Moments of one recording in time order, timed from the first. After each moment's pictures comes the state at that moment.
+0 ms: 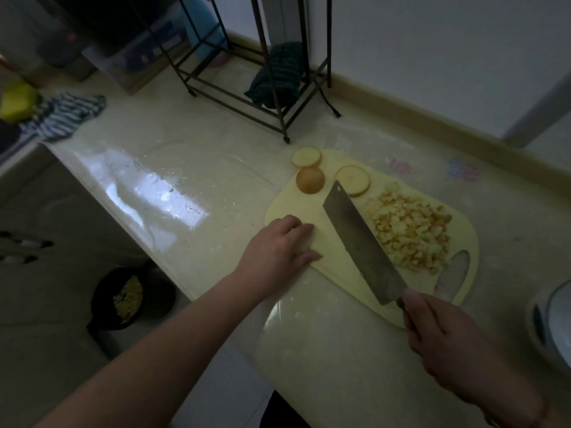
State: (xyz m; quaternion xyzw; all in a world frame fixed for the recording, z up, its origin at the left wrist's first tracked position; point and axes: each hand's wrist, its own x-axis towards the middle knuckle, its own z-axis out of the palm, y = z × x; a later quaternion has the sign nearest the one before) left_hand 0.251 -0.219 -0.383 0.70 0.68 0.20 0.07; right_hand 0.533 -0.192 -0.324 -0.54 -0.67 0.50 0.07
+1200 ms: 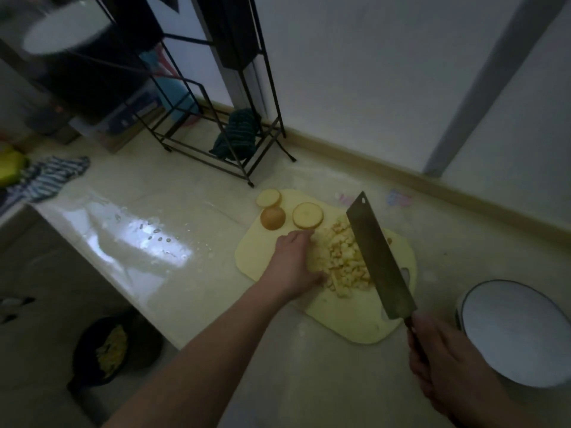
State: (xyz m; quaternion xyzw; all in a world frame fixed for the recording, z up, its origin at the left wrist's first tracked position) left_hand 0.332 -0.155 -0.335 0.58 0.75 0.09 0.30; right_hand 0.582 -0.193 -0.273 -0.59 -0.41 0.68 0.14
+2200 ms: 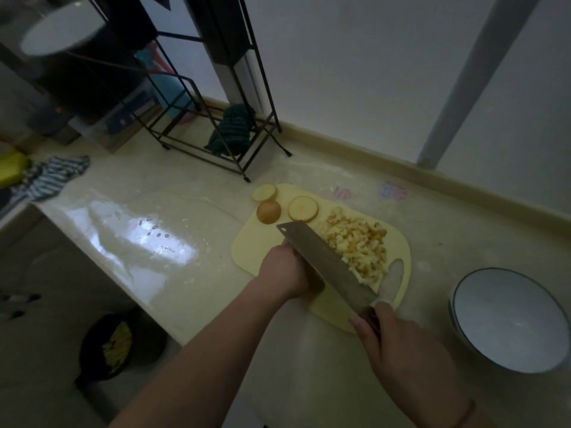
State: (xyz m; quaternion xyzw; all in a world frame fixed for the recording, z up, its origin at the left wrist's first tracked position) left_hand 0.337 -0.161 -0.345 0.64 0.74 -0.10 0.19; right_hand 0.561 -0.208 -0.303 -0.51 -0.82 0.26 0.01
